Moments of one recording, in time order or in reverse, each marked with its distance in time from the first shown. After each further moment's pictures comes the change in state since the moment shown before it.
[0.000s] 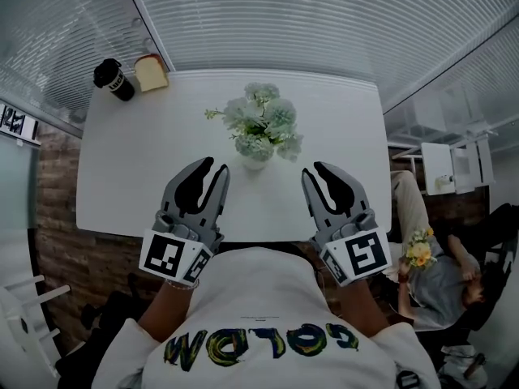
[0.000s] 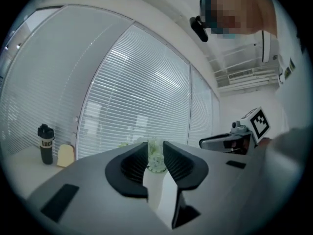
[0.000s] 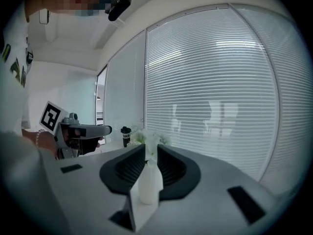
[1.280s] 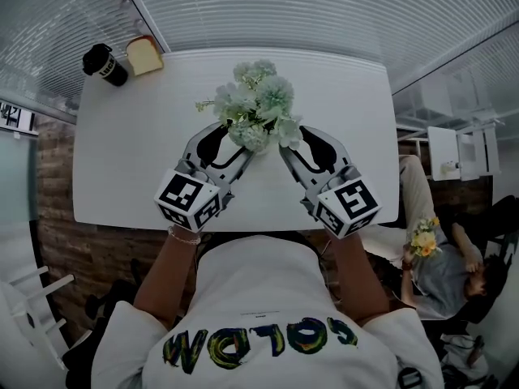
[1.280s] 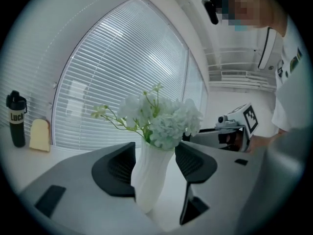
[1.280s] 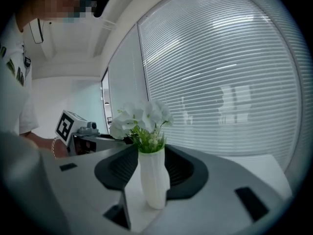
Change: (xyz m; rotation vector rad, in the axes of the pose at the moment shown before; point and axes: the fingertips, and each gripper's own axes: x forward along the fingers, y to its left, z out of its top) left arm 0.080 0.000 -0.091 -0.043 0.182 -0.195; right arm 0.066 -0.014 -0.063 0.128 0.022 0.162
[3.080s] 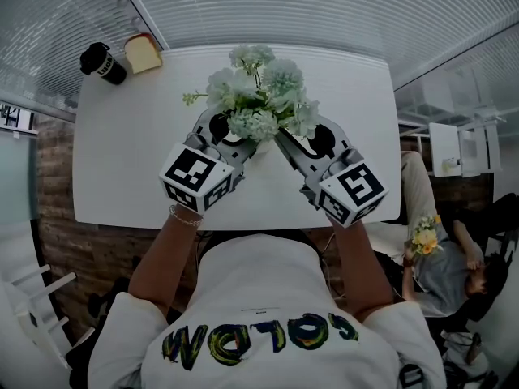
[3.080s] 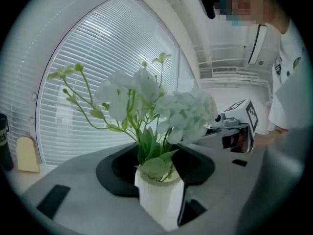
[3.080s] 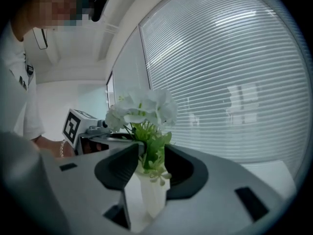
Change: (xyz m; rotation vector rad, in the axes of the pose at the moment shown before) left arm 0.031 -0.014 0.030 0.103 -0.001 -0.082; right arm 0.013 0.010 0.023 -0.014 -0.036 0.079
